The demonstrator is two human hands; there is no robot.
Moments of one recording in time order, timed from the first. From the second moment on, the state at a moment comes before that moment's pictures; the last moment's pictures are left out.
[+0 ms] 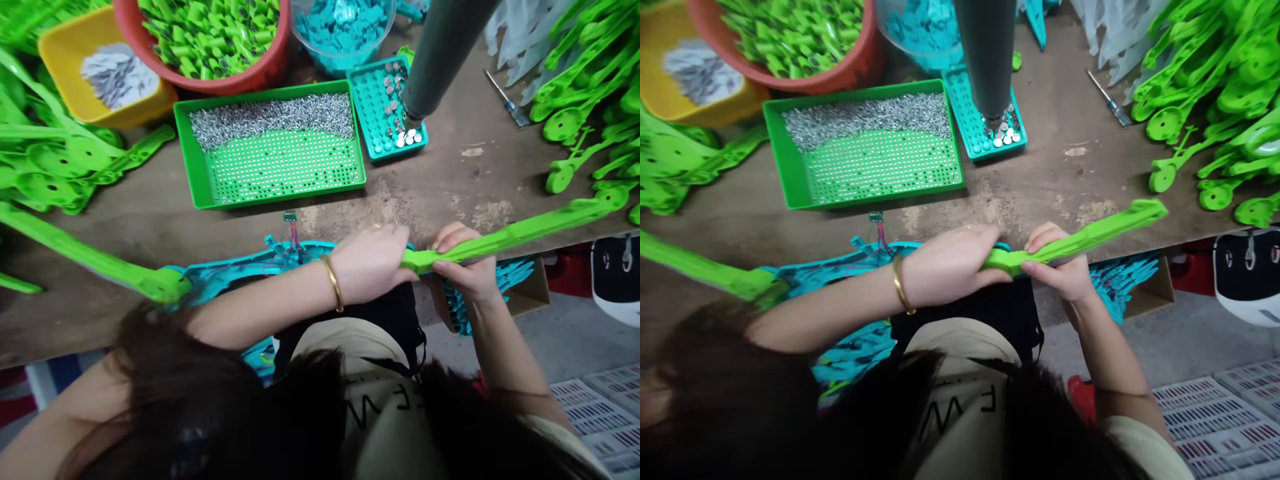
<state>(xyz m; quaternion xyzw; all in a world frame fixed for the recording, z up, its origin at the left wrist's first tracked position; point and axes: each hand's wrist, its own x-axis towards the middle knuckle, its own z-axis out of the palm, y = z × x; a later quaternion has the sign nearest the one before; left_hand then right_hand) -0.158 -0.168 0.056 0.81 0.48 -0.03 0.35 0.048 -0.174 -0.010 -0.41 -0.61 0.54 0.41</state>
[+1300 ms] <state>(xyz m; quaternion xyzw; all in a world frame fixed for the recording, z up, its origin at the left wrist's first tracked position) -0.156 -0.156 0.037 0.83 0.47 -0.04 0.30 0.067 -0.088 0.008 -0.53 -0.37 0.58 0.50</state>
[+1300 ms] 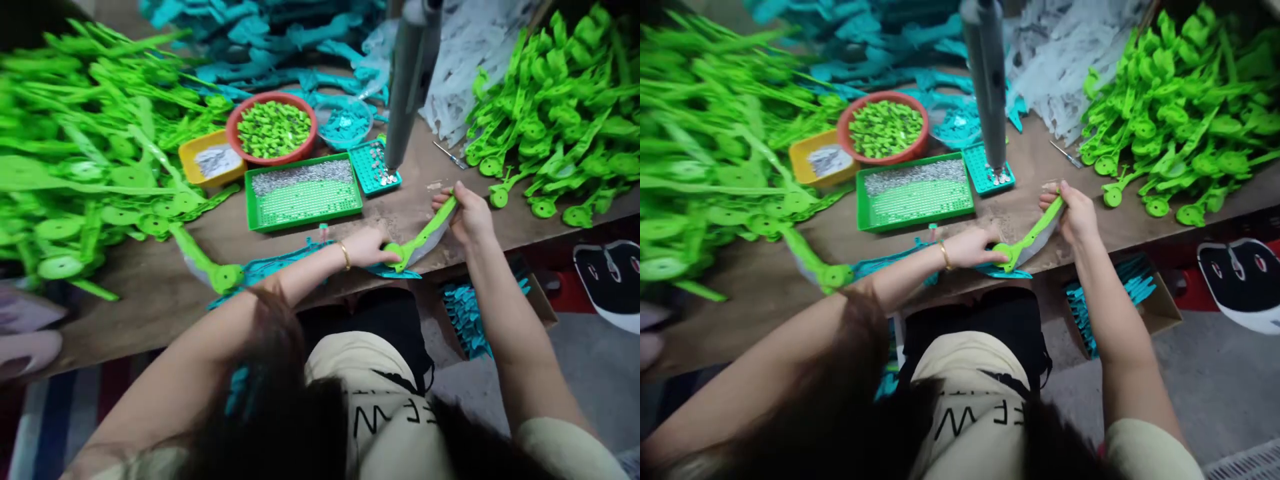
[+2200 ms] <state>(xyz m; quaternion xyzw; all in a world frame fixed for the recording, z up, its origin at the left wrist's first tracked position) -0.314 -0.332 -0.030 0.64 0.71 0.29 -0.02 -0.100 -0.138 0.032 -0.24 -0.95 -0.11 -0.13</state>
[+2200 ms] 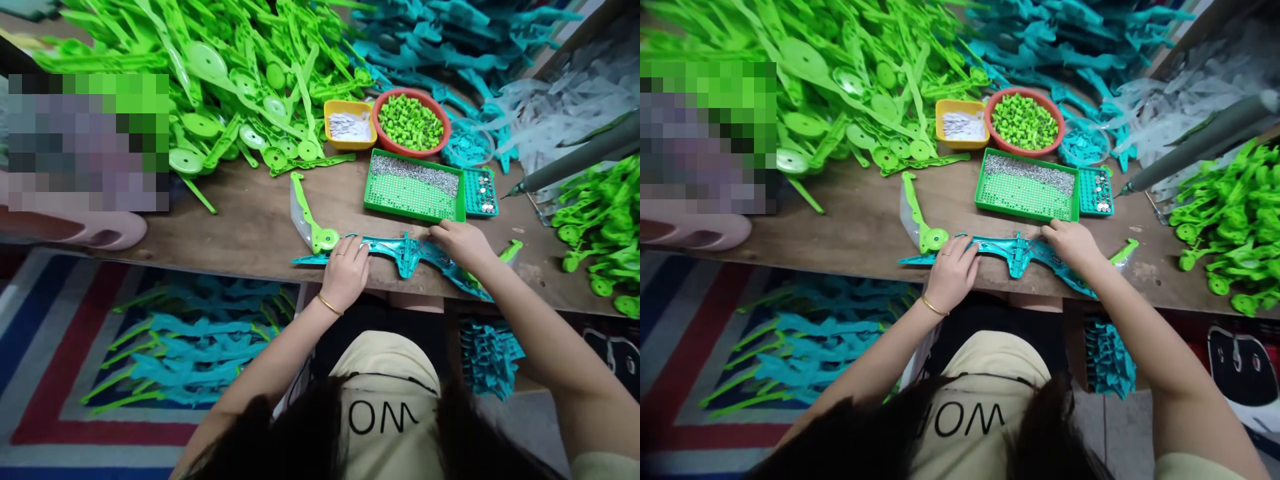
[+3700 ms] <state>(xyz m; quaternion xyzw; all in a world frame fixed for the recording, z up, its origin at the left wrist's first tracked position) -0.238 -0.269 -0.016 0.68 0.68 0.24 0.13 -0.101 -0.163 -0.004 -0.35 -0.88 0.26 0.17</state>
